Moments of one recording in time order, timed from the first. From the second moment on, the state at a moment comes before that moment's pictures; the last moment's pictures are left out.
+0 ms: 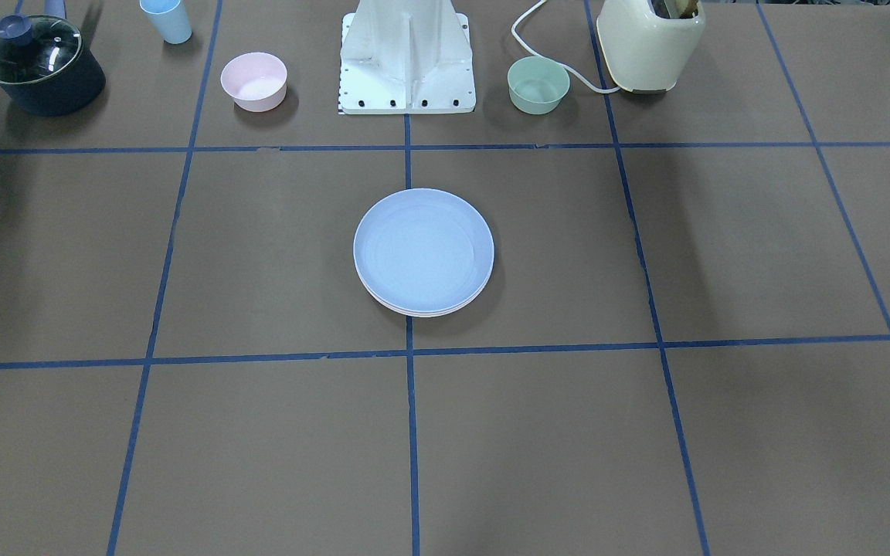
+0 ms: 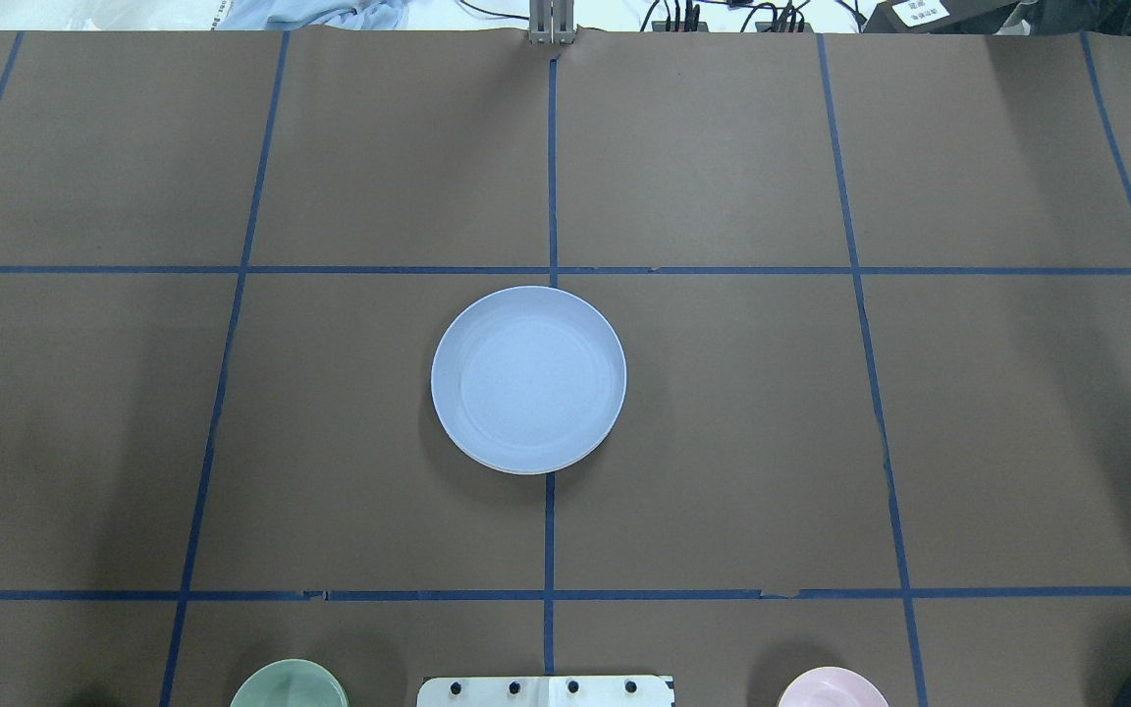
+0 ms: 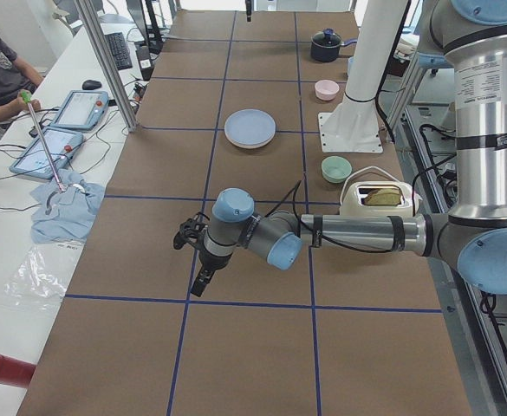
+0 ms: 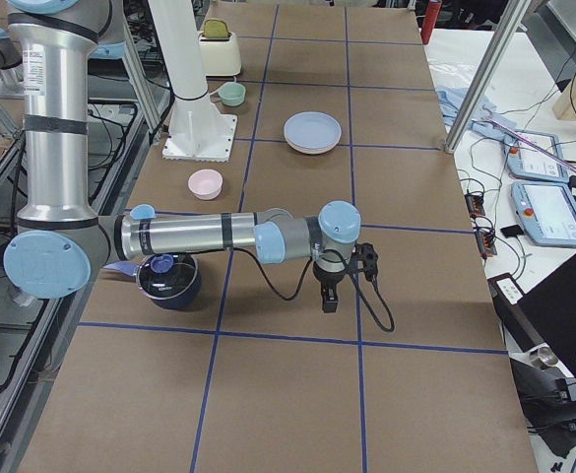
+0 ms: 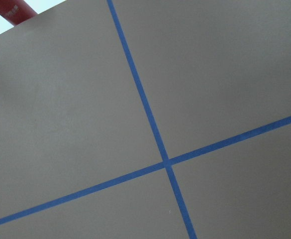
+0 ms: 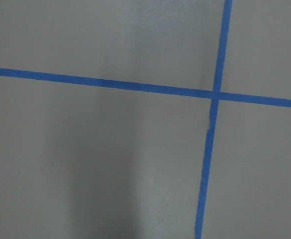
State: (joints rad) left arm -1.41 -1.44 -1.66 -2.08 -2.10 -0.10; right arm 1.41 -1.63 1.69 -1.47 2.34 0.13
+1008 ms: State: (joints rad) left arm -1.48 -1.44 -1.78 -1.68 -2.24 -0.03; right arm 1.57 -1.69 1.68 -1.47 2.35 0.11
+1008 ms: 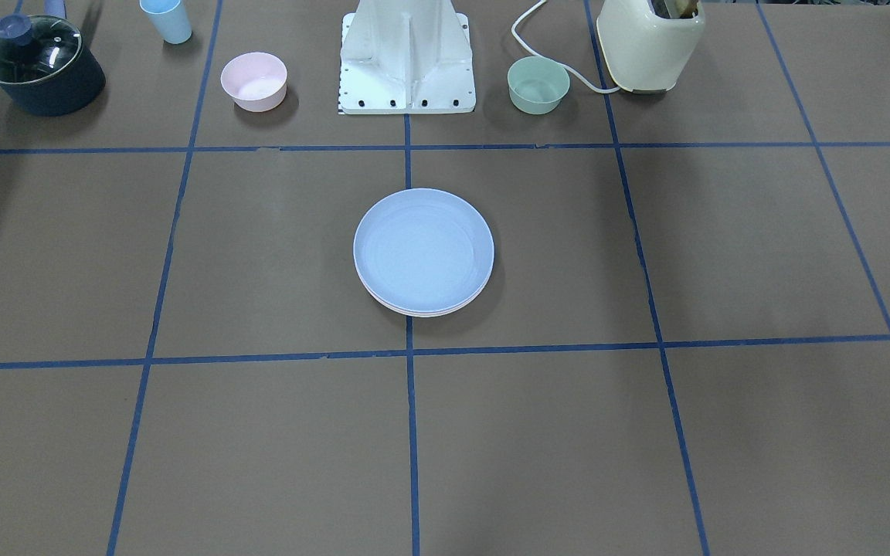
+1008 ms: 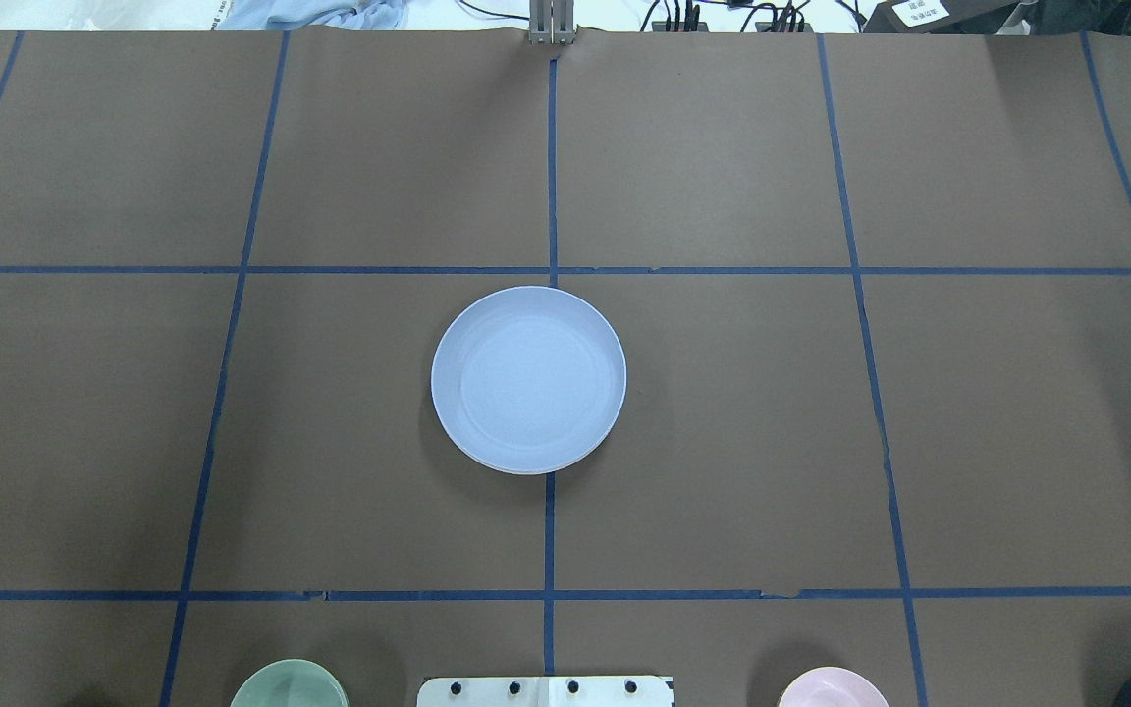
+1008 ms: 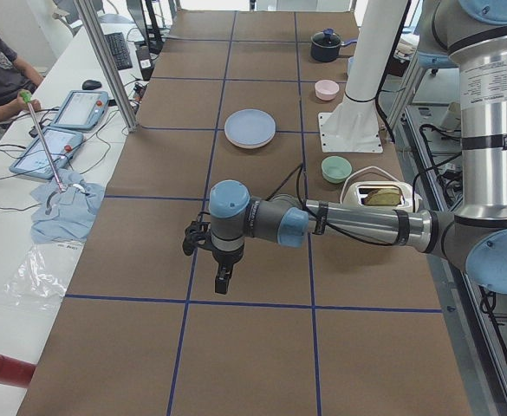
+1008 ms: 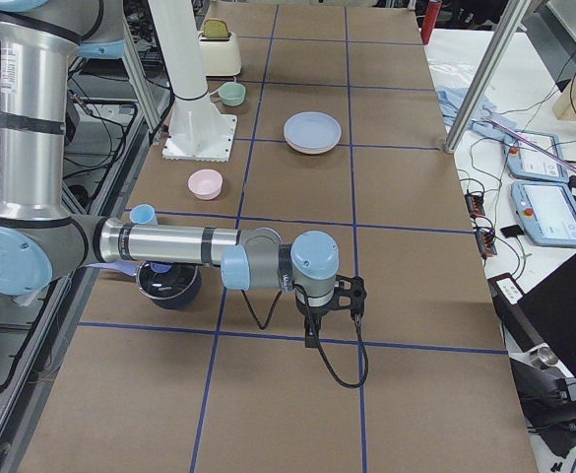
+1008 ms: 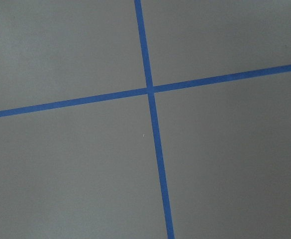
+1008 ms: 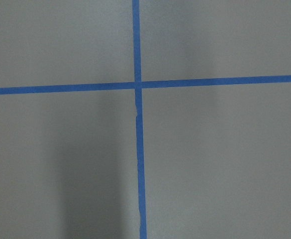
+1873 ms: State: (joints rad) left arm -1.56 -1.44 -1.72 -1.63 -2.25 0.14; right arm 1.59 -1.74 1.79 -1.58 2.35 0.11
